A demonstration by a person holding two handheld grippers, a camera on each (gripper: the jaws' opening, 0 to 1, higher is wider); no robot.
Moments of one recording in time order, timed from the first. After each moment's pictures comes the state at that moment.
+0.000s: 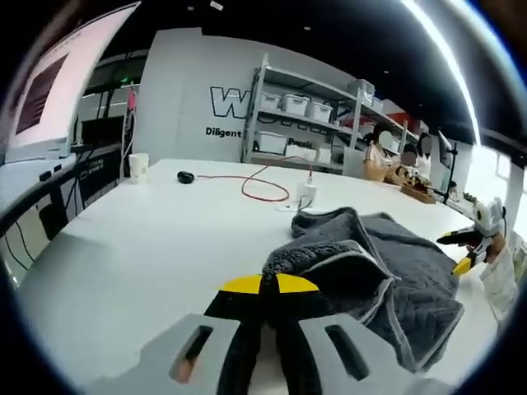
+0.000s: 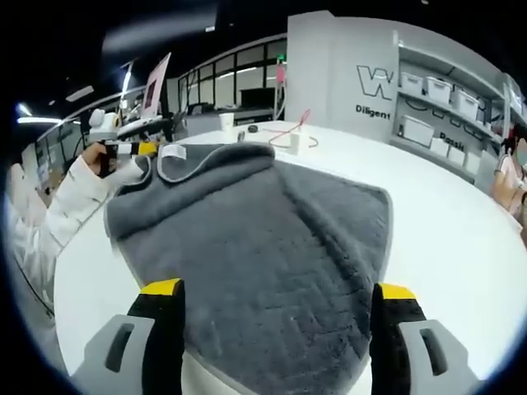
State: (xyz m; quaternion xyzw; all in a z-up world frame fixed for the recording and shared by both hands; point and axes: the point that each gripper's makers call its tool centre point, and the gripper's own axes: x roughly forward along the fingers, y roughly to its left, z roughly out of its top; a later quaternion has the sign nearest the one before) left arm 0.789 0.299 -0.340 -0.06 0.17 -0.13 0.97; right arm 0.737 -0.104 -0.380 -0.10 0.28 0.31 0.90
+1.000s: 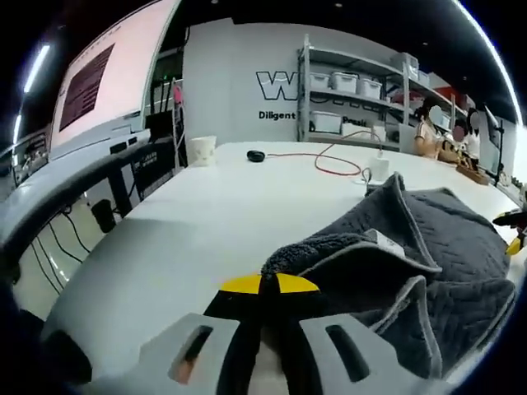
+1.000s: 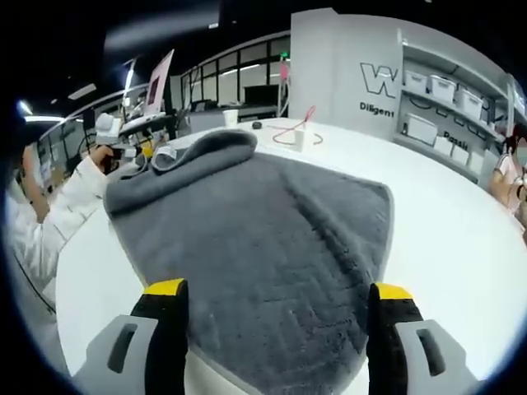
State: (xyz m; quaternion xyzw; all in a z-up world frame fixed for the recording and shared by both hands) left arm 0.781 0.391 -0.370 0.00 0.22 0.04 0.97; right arm 0.733 -0.100 -0.383 -0.11 0.28 0.32 0.90
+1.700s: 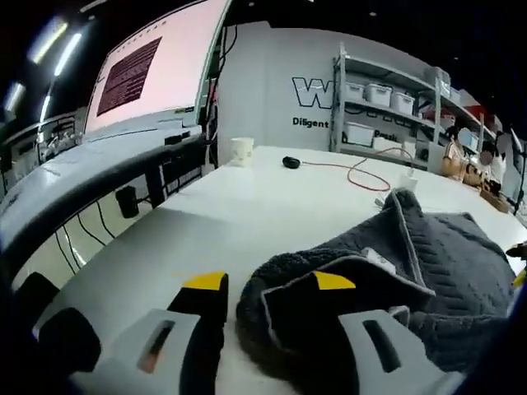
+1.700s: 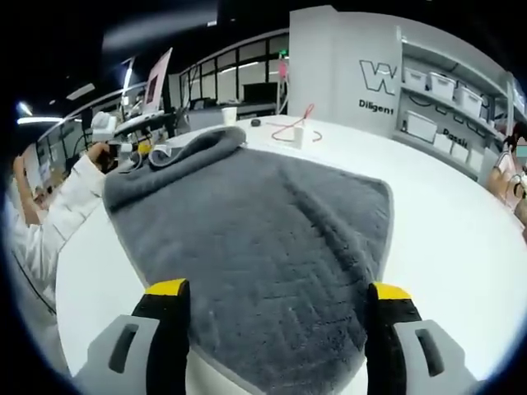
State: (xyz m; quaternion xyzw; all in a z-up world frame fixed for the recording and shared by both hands) left arm 0.774 0.402 -0.353 -0.05 0.19 0.08 0.98; right arm 0.731 -0.102 -0.385 -0.10 0.29 0.31 0.90
